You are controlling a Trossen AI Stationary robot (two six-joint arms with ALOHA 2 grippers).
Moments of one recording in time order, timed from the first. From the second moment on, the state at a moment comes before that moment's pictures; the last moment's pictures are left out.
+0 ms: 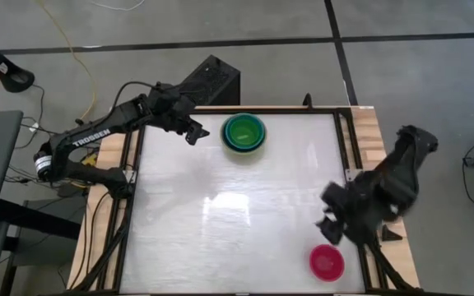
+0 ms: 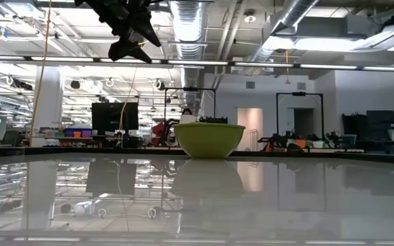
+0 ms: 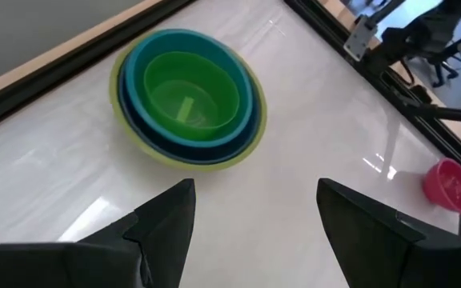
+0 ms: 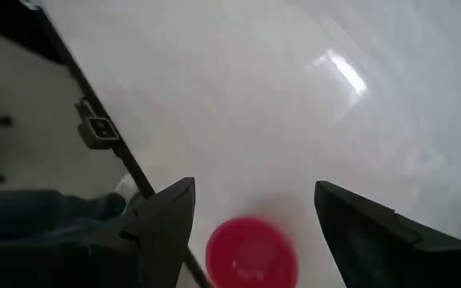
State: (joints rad) left arm 0.54 1.22 1.18 -0.57 0.25 -0.38; right arm 0.81 1.30 1.54 -1.40 0.35 1.44
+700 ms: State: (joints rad) left arm 0.49 1.22 1.18 -0.52 0.27 -0.43; right arm 1.26 1.36 0.94 -0.91 0.23 2.04
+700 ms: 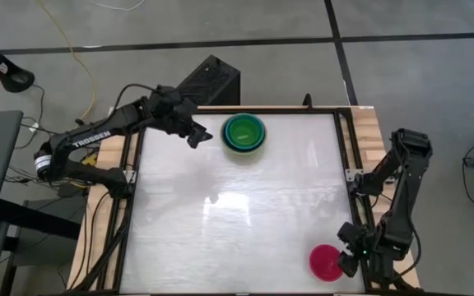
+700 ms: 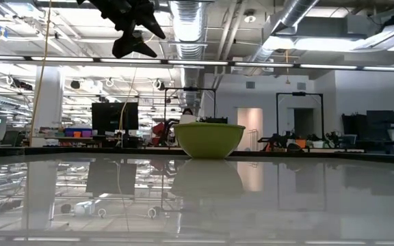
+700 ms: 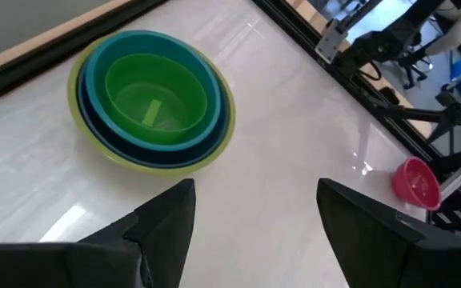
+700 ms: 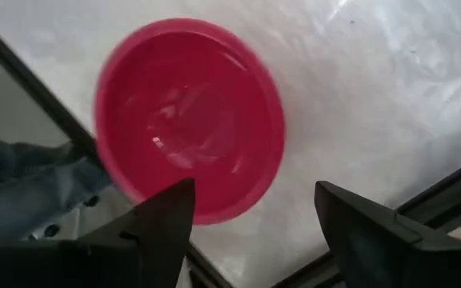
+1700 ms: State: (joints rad) left arm 0.46 1.22 1.18 -0.50 0.20 -0.48; right arm 0.95 1.34 0.68 -0.41 0.30 1.60
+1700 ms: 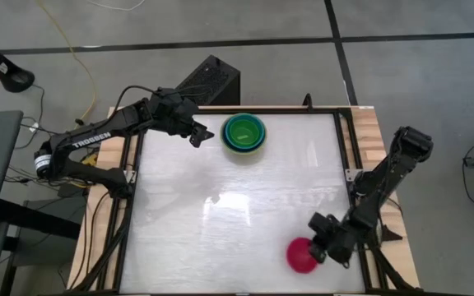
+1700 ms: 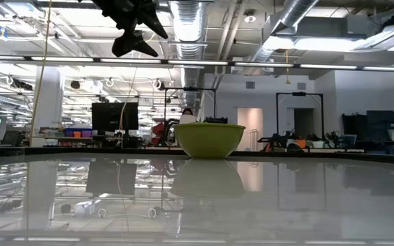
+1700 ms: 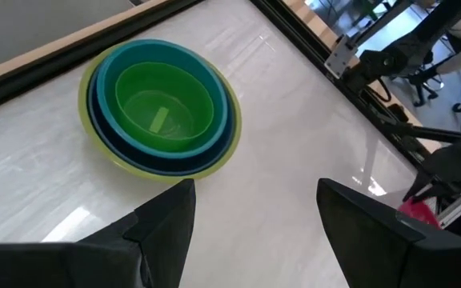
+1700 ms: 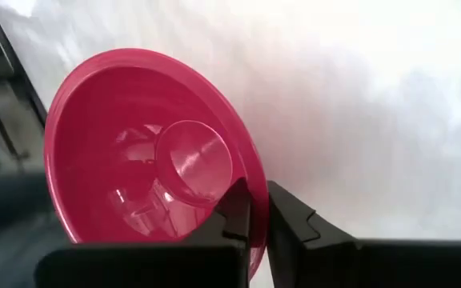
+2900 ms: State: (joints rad) left arm 0.45 1.22 1.18 -0.51 0.12 -0.49; right arm -0.60 1.47 0.89 0.16 -0.43 0.60
